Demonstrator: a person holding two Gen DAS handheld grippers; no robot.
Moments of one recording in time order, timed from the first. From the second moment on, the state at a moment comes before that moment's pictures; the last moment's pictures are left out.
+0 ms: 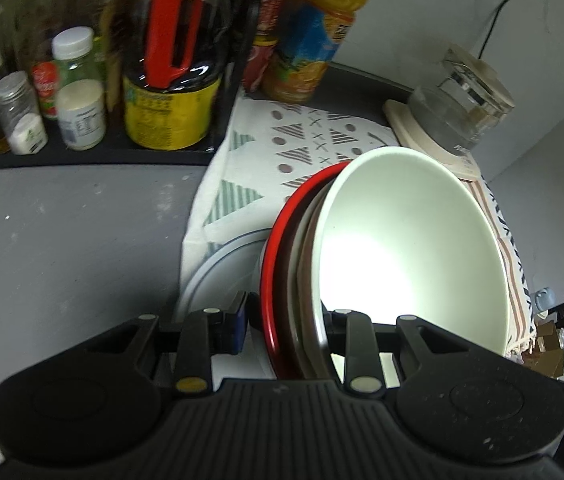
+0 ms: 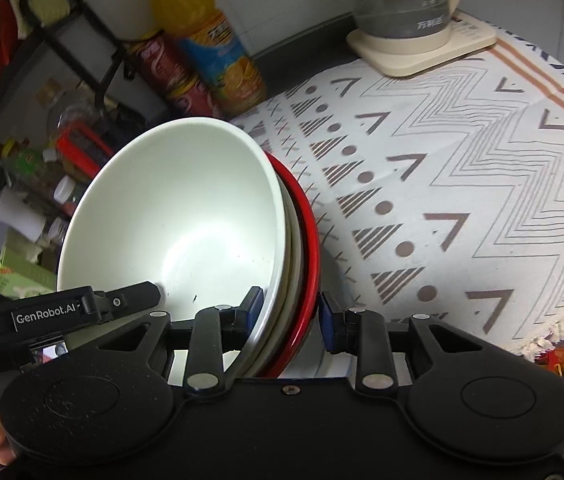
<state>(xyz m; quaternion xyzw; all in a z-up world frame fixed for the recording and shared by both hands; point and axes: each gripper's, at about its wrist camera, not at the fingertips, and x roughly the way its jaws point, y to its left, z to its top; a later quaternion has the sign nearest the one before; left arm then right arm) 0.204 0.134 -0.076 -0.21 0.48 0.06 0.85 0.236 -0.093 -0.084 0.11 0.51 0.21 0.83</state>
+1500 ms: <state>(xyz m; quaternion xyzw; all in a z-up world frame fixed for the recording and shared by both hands) 0.214 0.157 -0.111 -0.20 0.54 0.02 0.81 0.237 -0.061 -0.100 0.08 0.54 0.22 0.81</state>
